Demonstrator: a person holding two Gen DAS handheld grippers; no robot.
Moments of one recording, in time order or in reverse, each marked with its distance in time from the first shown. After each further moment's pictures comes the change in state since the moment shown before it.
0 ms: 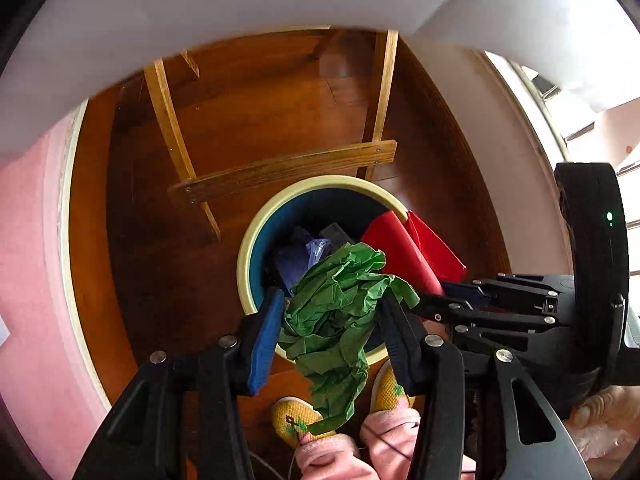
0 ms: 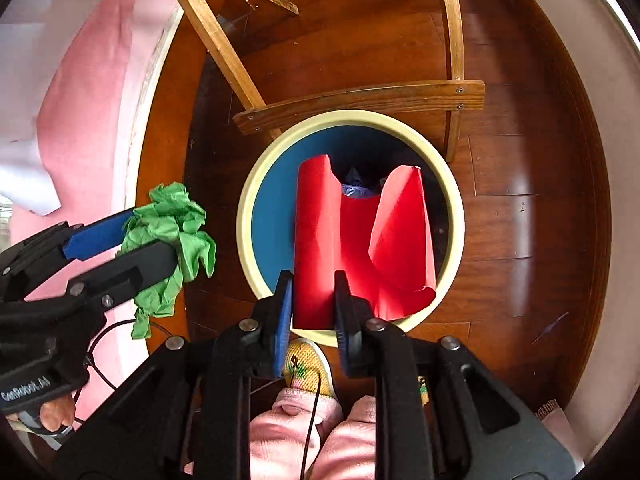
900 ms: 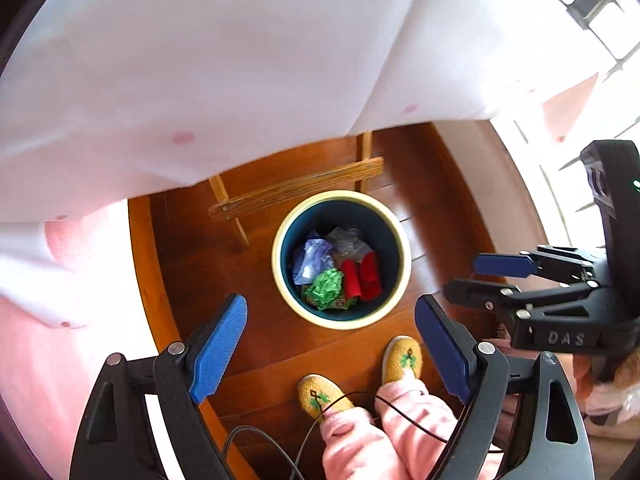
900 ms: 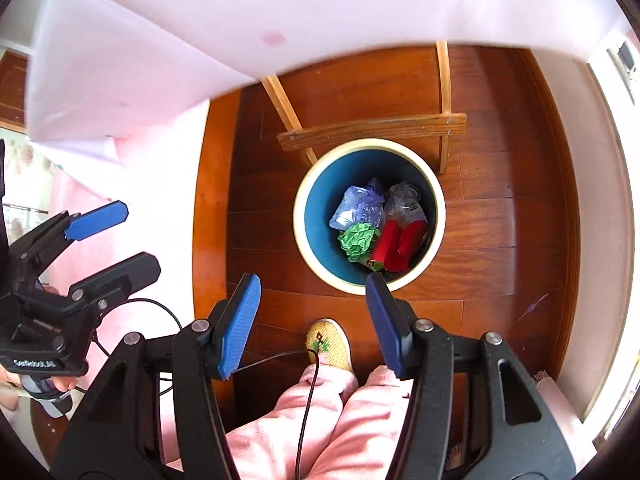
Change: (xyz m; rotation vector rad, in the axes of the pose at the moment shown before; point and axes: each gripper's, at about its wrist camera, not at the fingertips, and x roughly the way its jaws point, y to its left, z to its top) left arm -0.167 -0.010 -0.018 0.080 -0.064 0.021; right arm -0.163 0.061 -0.035 -0.013 -0.071 0.024
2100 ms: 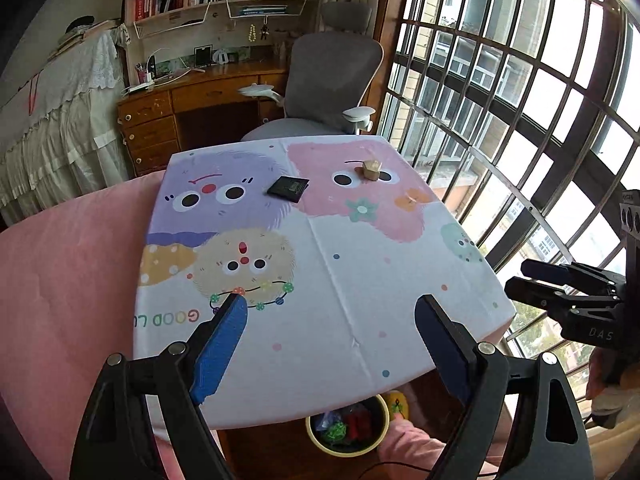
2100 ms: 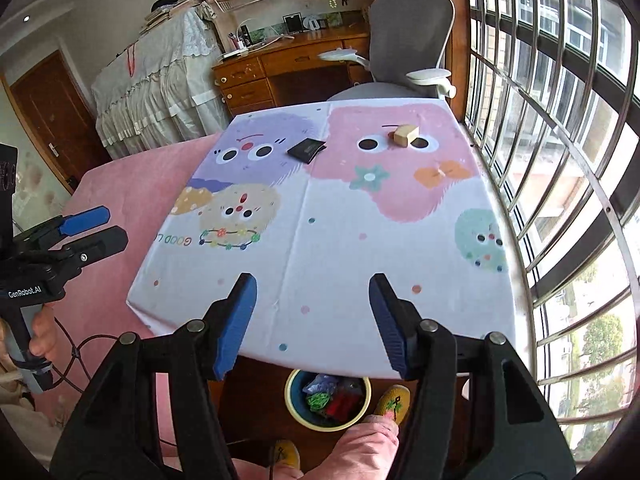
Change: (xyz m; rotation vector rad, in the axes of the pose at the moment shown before) left arm -0.363 0.025 0.214 -0.053 -0.461 0.055; right arm -0.370 0.126 0.183 -0.232 -0.513 -0.151
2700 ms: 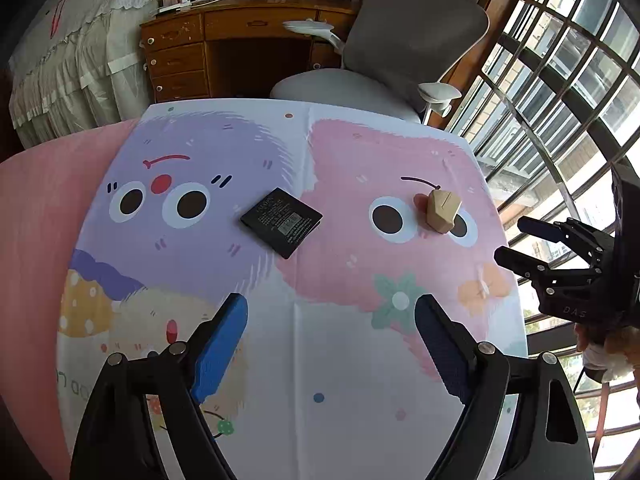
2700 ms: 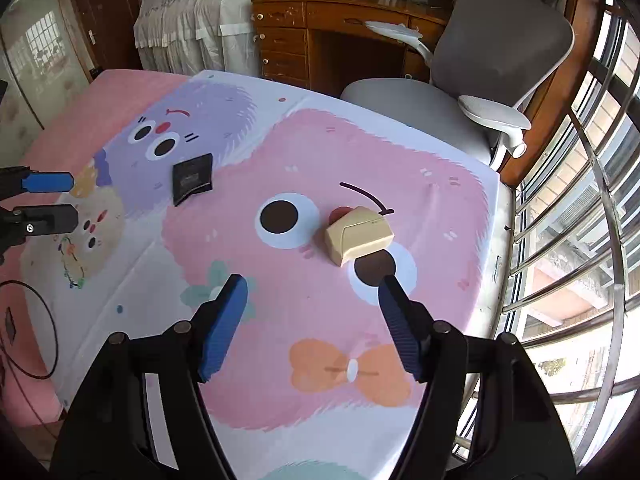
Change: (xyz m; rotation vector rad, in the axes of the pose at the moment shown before) left arm 0.316 -0.004 0.182 -0.281 0.208 0.123; right arm 0.319 -0.183 0.226 -0.413 0.190 0.090
